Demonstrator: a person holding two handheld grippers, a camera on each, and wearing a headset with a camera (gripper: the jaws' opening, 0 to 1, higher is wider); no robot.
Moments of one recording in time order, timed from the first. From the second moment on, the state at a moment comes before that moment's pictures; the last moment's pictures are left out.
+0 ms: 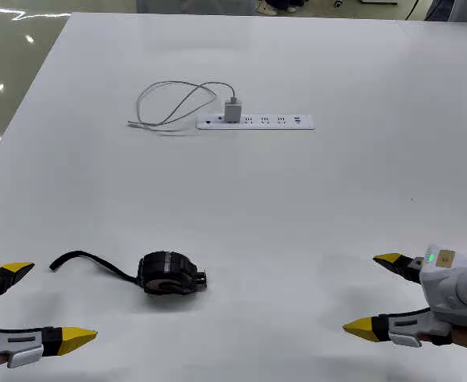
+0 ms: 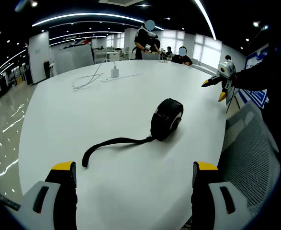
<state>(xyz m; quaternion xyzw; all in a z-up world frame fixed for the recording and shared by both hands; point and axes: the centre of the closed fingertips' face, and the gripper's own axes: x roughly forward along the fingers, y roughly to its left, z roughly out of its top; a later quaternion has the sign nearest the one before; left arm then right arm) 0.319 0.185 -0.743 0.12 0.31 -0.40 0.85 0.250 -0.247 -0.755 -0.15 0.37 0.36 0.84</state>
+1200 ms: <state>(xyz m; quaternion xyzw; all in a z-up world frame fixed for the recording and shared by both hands) 0.305 0.191 -0.743 0.14 0.31 -0.40 0.85 0.221 -0.280 -0.747 -0.14 0.36 0.34 0.85</state>
